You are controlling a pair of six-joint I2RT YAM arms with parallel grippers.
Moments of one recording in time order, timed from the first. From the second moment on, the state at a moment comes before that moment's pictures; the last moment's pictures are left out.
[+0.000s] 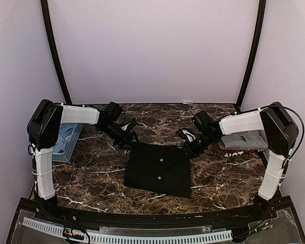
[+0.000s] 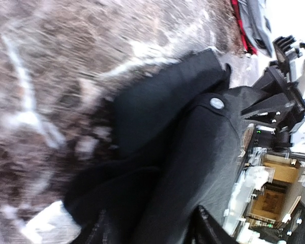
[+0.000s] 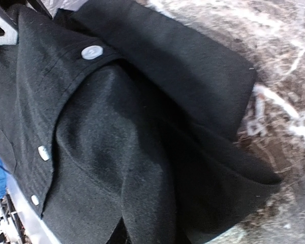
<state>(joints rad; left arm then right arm) -0.48 2.07 1.44 -0.57 0.78 -0.28 0.56 1.85 1.11 -0.44 -0.59 0.16</state>
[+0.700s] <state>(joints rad) -0.57 1.62 1.26 -0.44 0.46 -0.37 0.56 1.75 1.23 -0.55 -0.20 0.14</state>
